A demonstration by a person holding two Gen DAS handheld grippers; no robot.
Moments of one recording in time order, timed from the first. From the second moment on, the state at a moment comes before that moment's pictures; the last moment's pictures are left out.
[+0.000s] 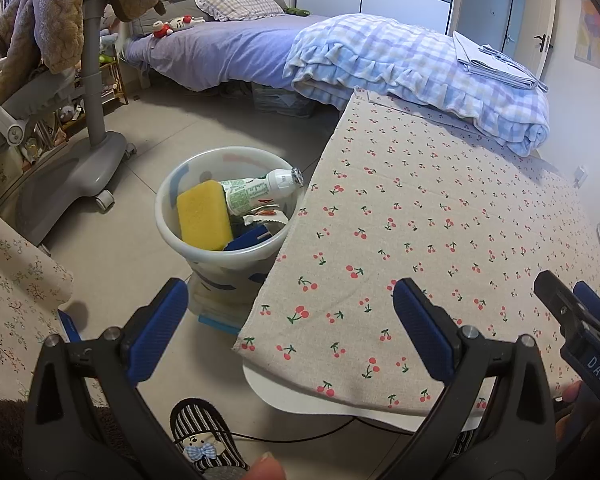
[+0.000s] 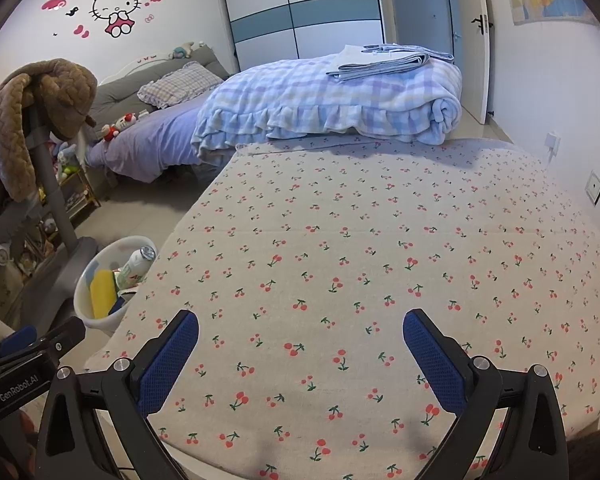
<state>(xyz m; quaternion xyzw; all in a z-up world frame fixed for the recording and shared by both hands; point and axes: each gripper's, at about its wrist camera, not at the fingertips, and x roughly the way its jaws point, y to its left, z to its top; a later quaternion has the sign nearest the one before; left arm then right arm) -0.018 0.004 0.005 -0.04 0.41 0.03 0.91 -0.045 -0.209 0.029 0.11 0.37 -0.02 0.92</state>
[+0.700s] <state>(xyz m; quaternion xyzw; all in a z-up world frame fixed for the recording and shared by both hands) -0.020 0.000 0.009 -0.04 0.41 0.02 0.91 -0.045 -0.207 0.029 0.13 0.38 -0.02 0.92</state>
